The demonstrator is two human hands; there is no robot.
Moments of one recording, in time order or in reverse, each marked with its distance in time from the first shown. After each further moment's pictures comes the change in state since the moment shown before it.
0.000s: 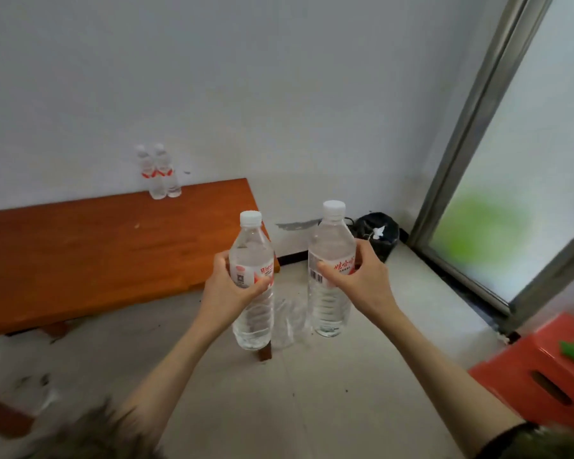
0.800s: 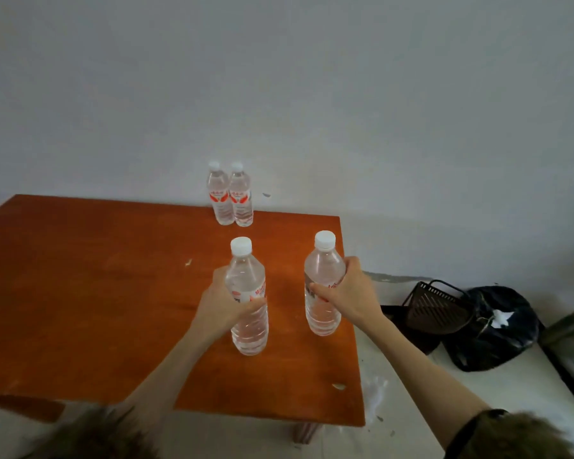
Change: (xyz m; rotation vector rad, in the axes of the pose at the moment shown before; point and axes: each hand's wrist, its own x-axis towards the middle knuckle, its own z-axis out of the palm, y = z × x) left_hand 0.354 -0.135 -0.096 0.225 0.194 -0.345; right_hand 0.384 0.020 0.287 -0.299 -0.405 0.013
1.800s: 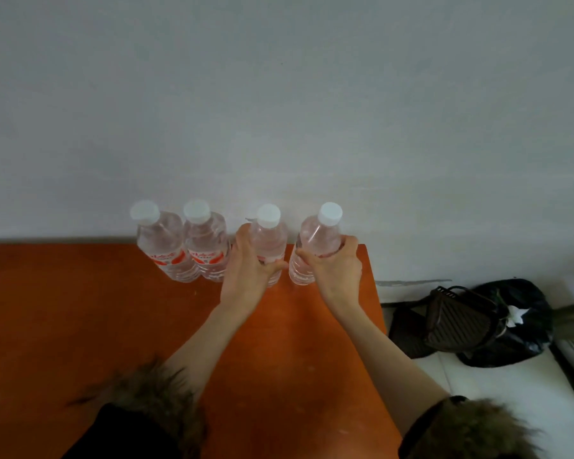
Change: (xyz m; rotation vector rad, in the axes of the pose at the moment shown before) left_hand 0.389 -0.001 0.073 0.017 -0.016 0.162; right_hand 0.345 -0.030 0.125 0.158 0.261 0.294
